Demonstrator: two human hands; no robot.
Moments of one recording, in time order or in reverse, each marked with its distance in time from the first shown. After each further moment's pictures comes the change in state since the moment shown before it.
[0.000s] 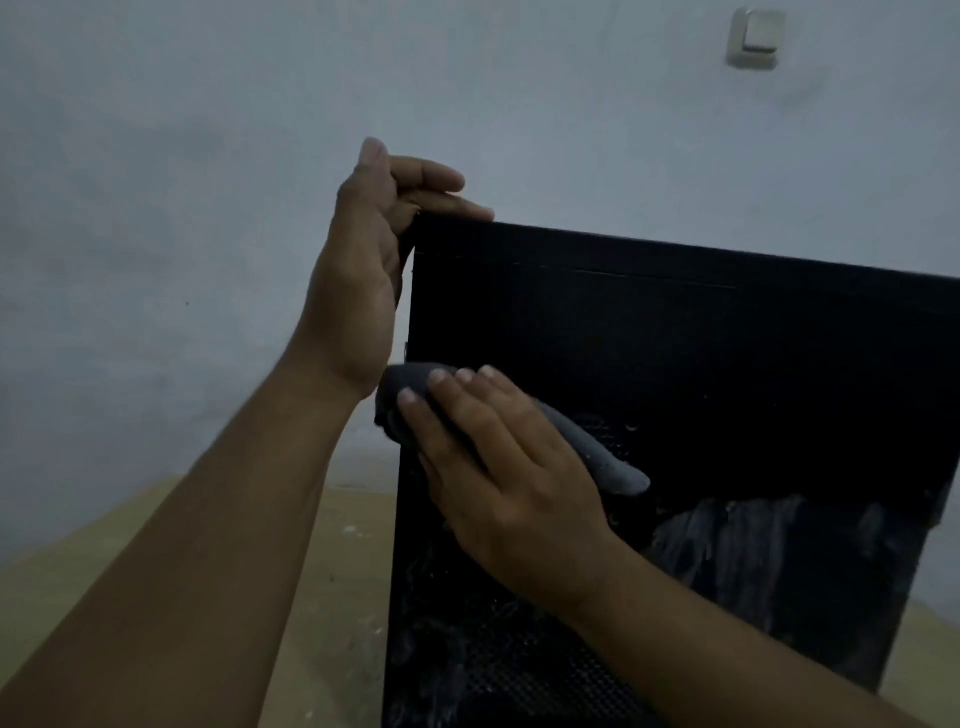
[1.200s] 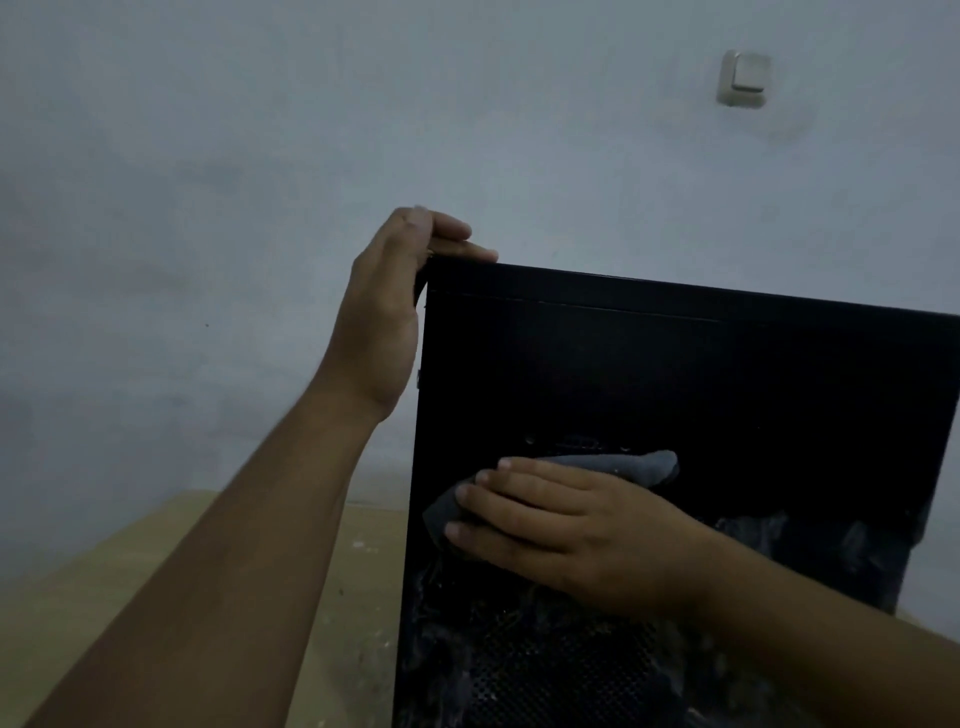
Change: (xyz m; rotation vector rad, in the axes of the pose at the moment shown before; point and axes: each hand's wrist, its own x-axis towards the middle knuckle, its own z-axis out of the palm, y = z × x) left_hand 0.000 0.002 0.004 0.074 0.026 -0.019; right_hand -0.024 0.056 -0.045 -0.048 -0.462 -0.574
